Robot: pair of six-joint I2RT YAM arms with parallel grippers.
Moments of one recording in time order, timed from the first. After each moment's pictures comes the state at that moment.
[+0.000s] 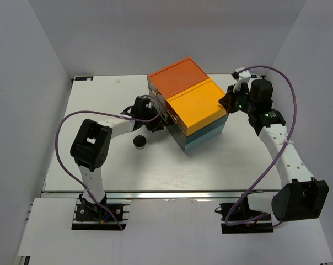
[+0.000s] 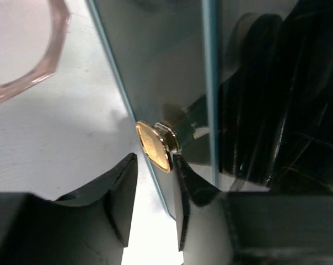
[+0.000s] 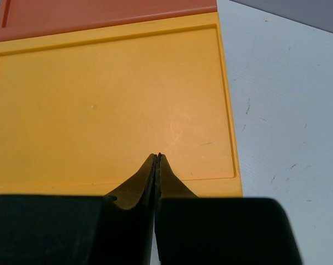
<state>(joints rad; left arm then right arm) -0.44 1.93 1.18 -0.05 0.29 -0.94 0.15 1.25 1.16 -0.32 -0.41 -0.06</state>
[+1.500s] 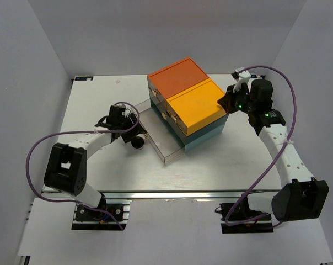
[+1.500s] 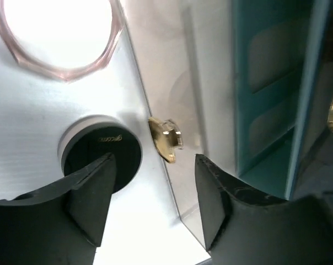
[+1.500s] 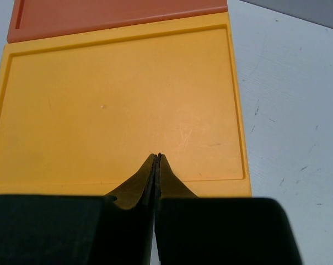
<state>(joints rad) -0.28 1.55 0.86 -0.18 0.21 -0.76 0.15 1.25 1.16 -0.32 -0.44 -0.04</state>
